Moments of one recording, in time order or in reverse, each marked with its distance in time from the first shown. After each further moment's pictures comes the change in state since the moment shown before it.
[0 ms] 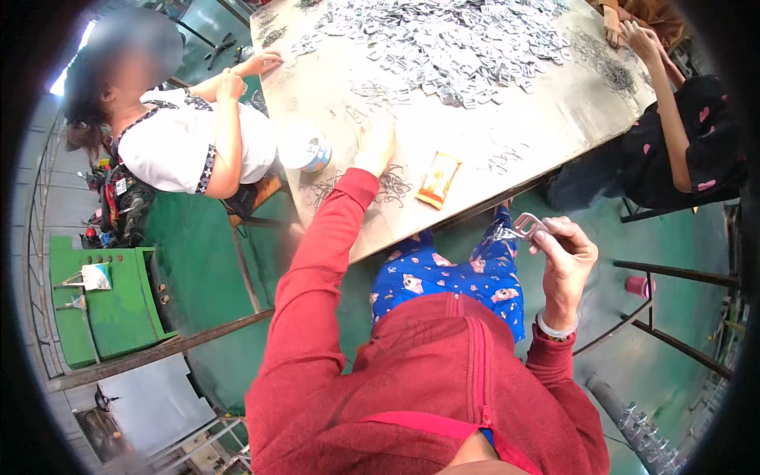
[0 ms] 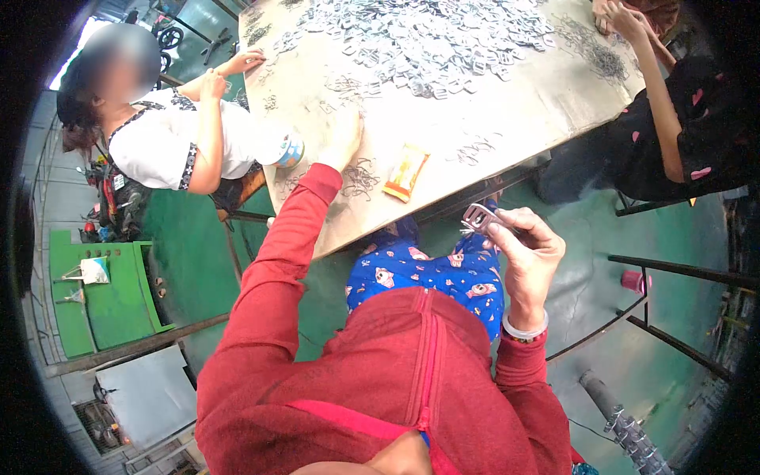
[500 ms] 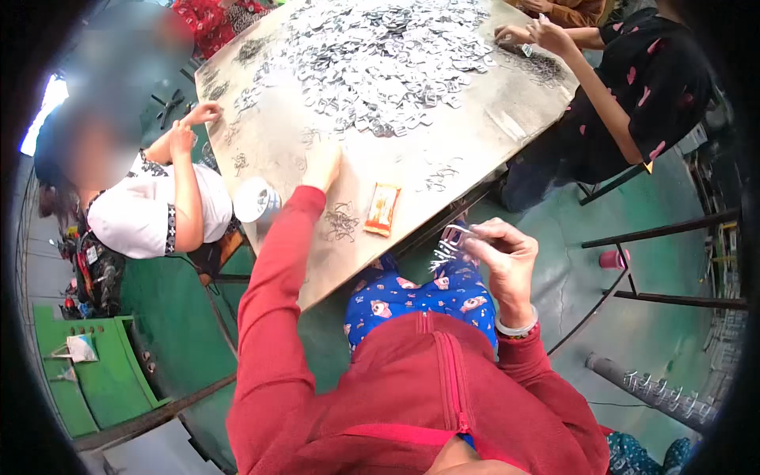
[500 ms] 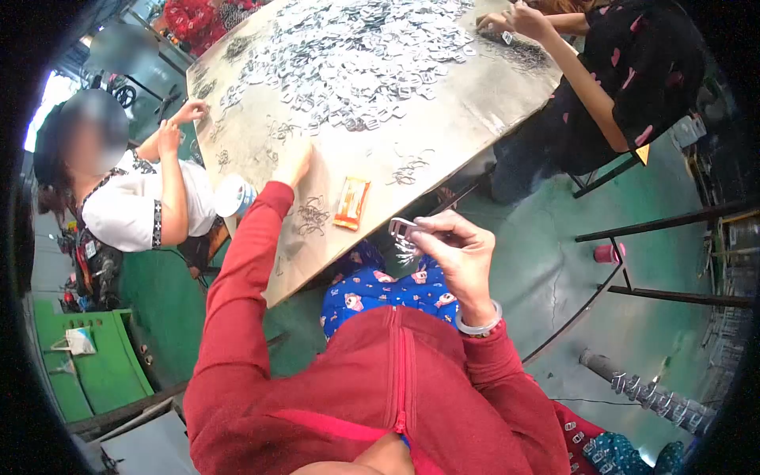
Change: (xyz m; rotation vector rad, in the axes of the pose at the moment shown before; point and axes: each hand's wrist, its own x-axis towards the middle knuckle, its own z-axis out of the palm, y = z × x) left_hand 0.054 -0.001 0.012 -0.122 -0.357 0.031; right_hand -0.003 -0.010 0.012 0.016 -0.019 0.014
